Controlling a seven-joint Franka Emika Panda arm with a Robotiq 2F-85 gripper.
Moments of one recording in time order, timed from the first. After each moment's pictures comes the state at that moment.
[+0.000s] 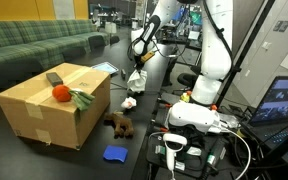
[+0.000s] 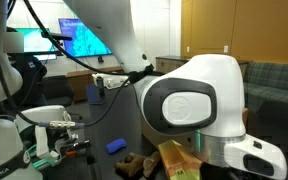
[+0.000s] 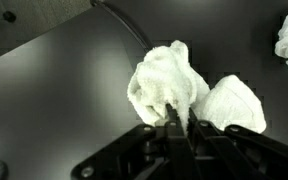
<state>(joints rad) -0.29 0.40 -0.31 -2.20 -0.35 2.62 0.06</state>
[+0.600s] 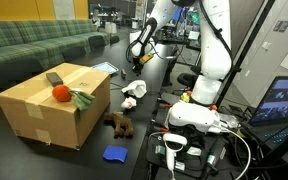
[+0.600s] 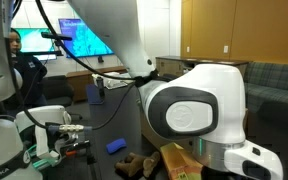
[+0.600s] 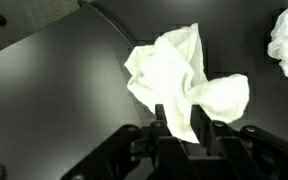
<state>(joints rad) -0.28 0.45 -0.30 -2.18 -0.29 2.62 0.03</state>
